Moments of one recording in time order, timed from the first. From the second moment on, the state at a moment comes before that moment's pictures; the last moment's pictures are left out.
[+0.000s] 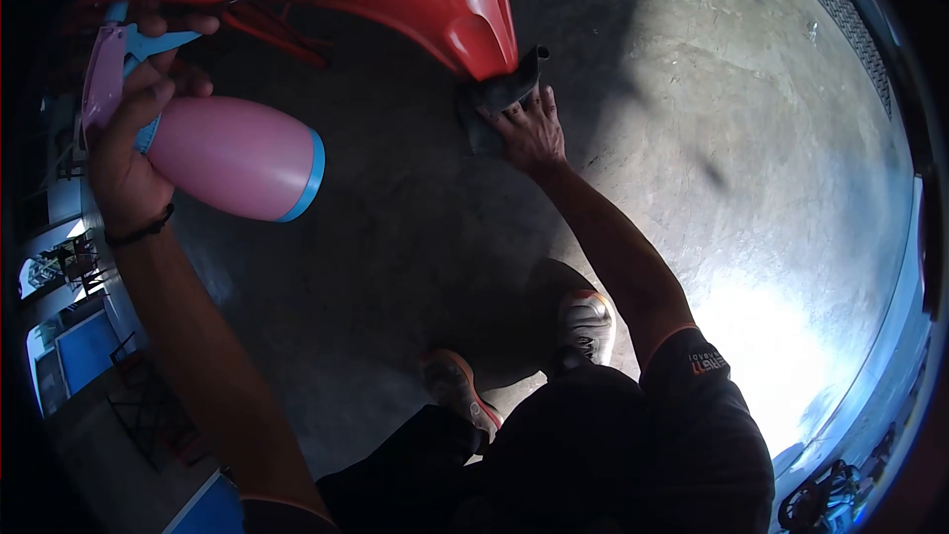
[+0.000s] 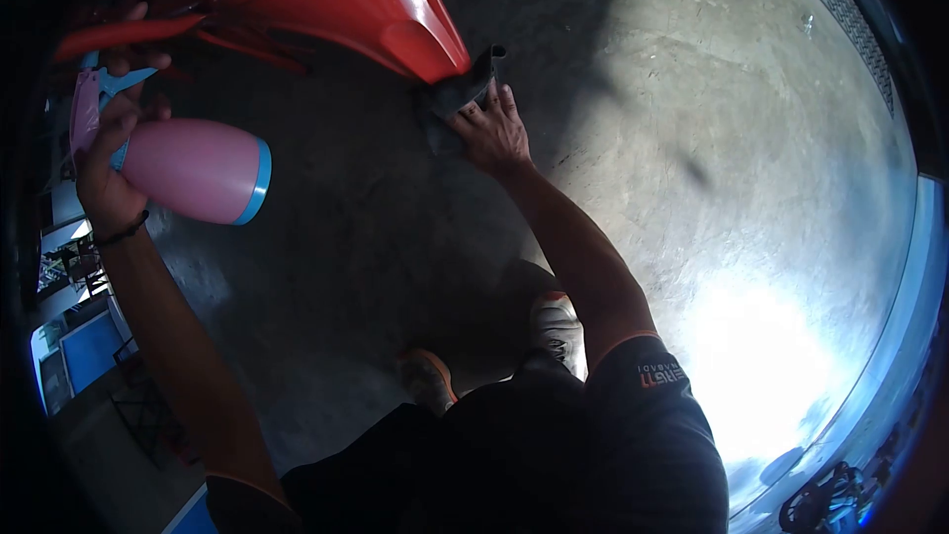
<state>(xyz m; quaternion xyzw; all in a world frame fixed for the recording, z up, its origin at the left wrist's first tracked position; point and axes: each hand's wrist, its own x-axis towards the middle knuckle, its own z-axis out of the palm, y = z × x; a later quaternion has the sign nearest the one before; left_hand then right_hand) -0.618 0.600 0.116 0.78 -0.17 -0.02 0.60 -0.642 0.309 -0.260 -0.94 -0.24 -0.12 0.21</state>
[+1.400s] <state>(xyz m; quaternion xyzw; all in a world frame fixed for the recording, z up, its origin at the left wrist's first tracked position) -0.623 0.574 0.109 0.75 -0.14 0.03 0.65 -0.583 0.318 -0.163 -0.86 -0.29 -0.34 0.23</state>
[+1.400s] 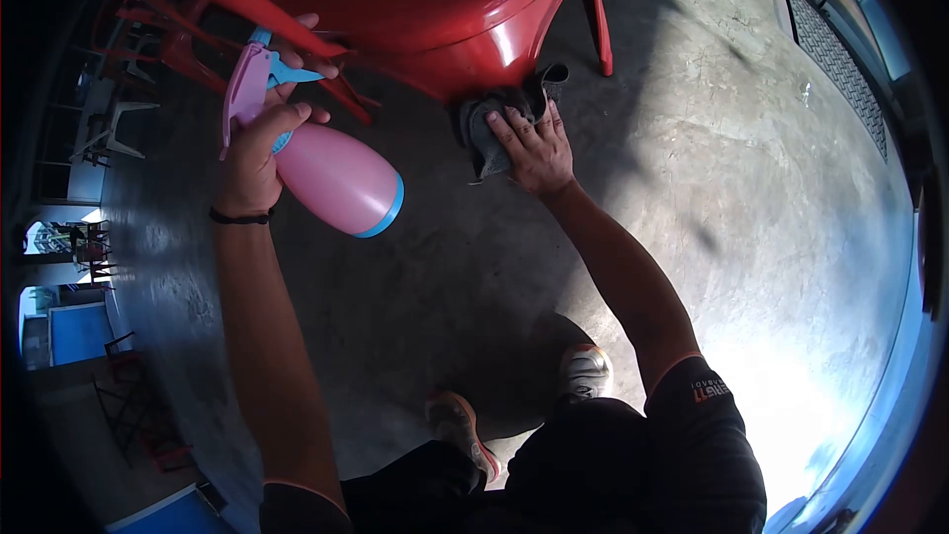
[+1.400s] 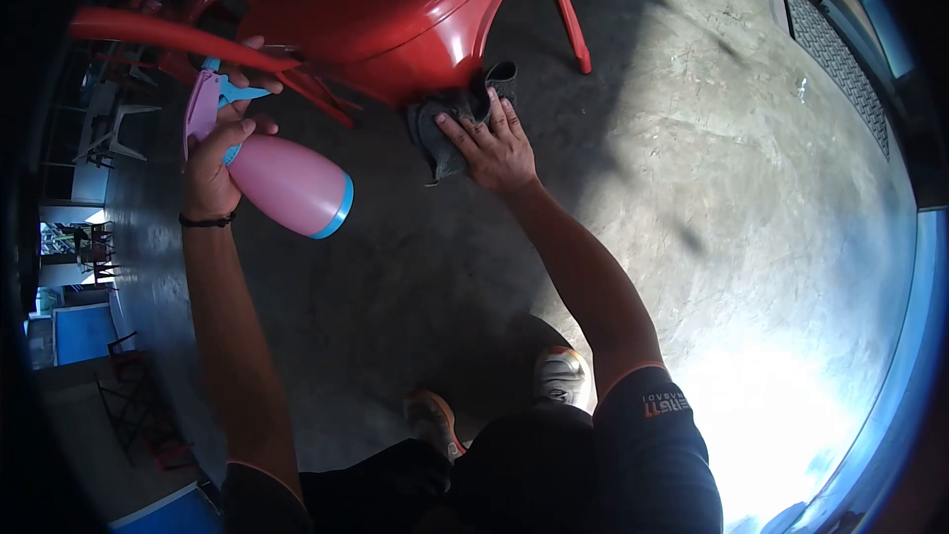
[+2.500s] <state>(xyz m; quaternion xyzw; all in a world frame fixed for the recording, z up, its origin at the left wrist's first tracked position) -0.621 0.572 0.103 0.78 -0.15 0.07 0.60 -0.717 0.271 -0.248 -0.88 -0.19 0.02 0.43</state>
